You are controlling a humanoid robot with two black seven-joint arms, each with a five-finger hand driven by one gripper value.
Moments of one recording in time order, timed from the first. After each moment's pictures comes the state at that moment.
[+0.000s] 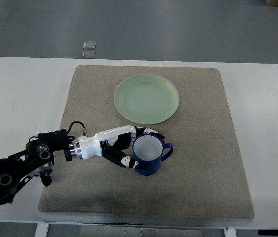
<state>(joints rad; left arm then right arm) -0.47 0.32 -0.70 -1.15 1.10 -0.61 -0.43 -0.01 0.00 0.03 0.12 -0.03 0.18 0.22</state>
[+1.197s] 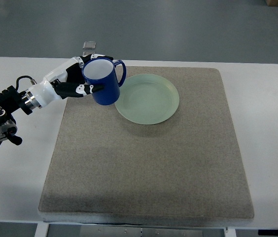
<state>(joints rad) -0.55 0.41 -1.05 -0.99 0.94 -0.61 -0.44 -0.01 0.00 0.03 0.12 -0.03 0.18 0.22</state>
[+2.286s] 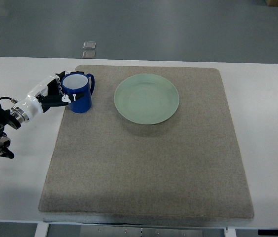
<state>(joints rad) -0.52 0.41 -0.95 -0.80 0.94 -0.38 -0.46 -0.01 0.00 0.03 0.12 -0.03 0.18 0.22</state>
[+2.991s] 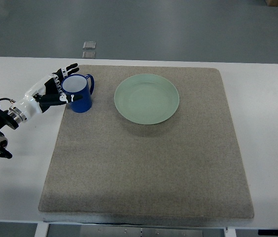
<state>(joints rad) -0.52 0.43 -0.95 -0.79 0.85 -0.48 -0.46 -0.01 0.00 0.03 0.12 -0.03 0.18 0.22</state>
